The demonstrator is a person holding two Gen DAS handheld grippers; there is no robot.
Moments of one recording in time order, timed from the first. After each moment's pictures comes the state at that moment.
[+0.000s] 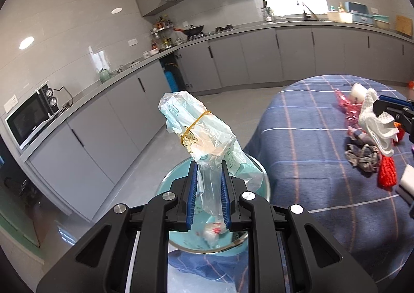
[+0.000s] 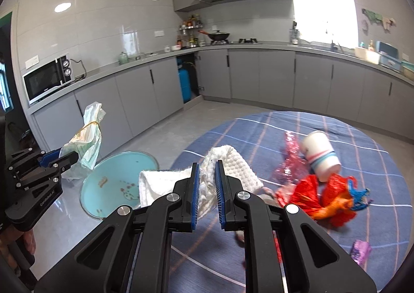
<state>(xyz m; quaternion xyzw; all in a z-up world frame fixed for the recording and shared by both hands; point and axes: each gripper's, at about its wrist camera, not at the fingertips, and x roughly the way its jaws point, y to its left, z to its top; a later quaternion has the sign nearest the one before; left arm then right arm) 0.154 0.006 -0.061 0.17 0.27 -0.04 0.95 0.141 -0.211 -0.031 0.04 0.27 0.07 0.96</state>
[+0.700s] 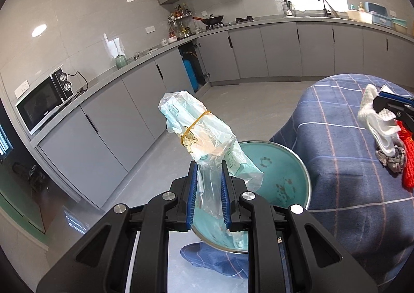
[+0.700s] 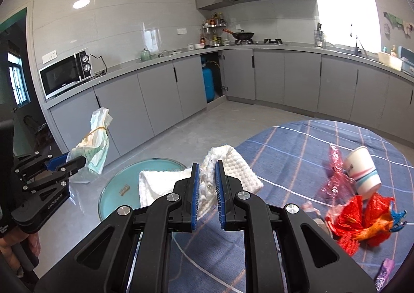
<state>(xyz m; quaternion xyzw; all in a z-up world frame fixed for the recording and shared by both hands) 0.177 0.054 -0.064 0.15 0.29 0.01 0.94 0.181 -0.160 -0.029 0.03 0.27 0.13 0.95</state>
